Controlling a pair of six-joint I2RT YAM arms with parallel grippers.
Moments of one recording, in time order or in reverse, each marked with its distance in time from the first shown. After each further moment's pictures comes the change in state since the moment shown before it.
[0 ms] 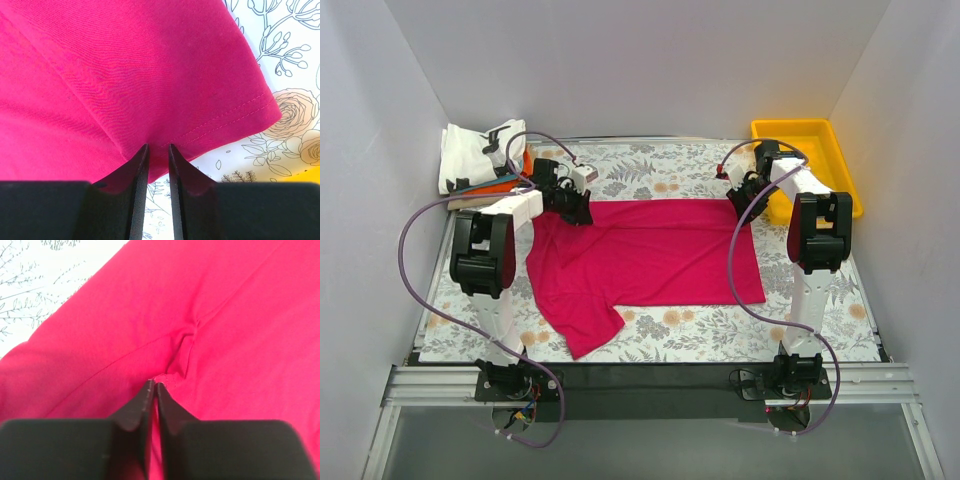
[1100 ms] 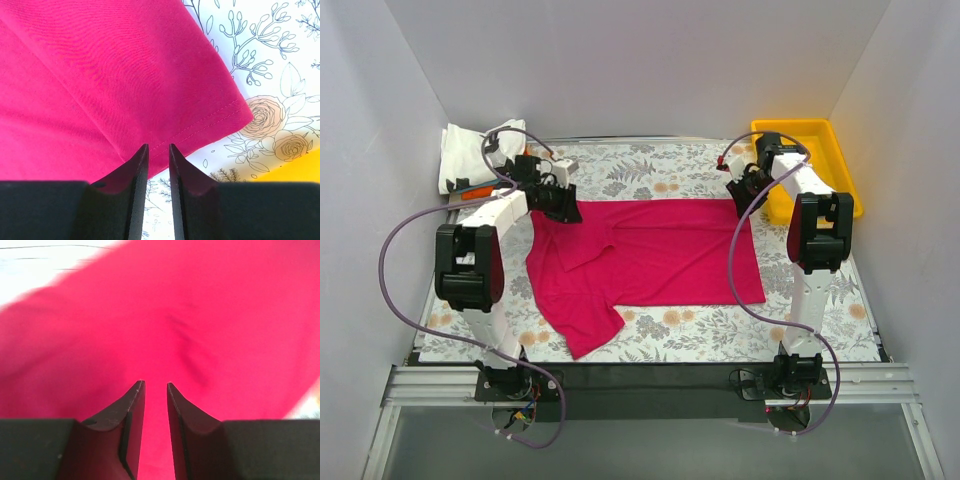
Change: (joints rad) left arm 0.043 -0.156 -0.055 -0.105 0.016 -0.140; right arm 0.001 0.000 0.062 -0.012 -0.017 0.024
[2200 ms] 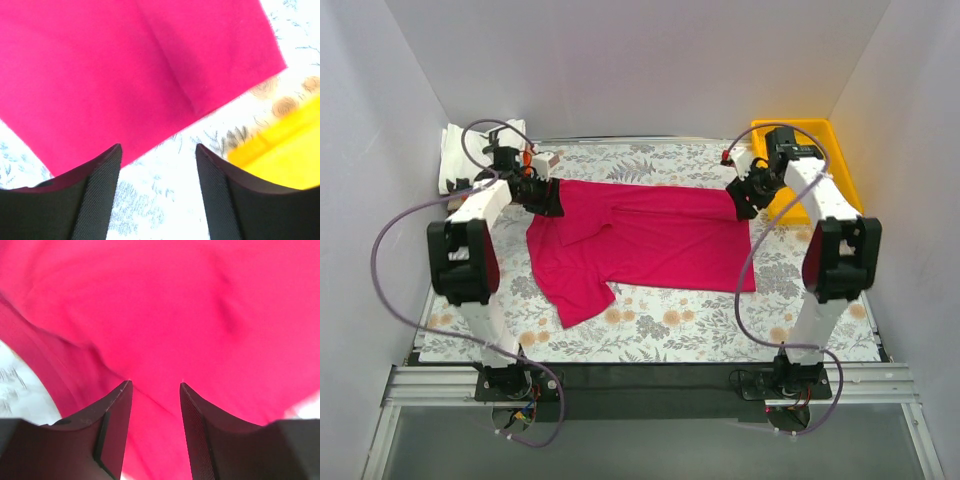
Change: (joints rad) left arm 0.133 0.142 0.198 -0.111 -0.090 0.073; right arm 0.026 -0.264 -0.154 -0.005 -0.014 0.014
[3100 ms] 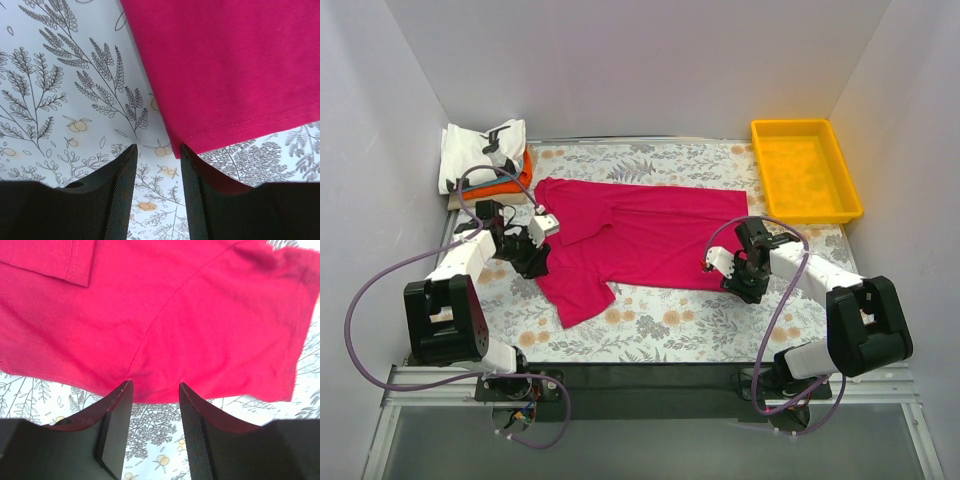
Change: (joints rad) left arm 0.101 -0.496 -0.569 -0.177 0.093 0.667; right arm 0.256 -0.534 -0.892 0.189 0.265 -0.121
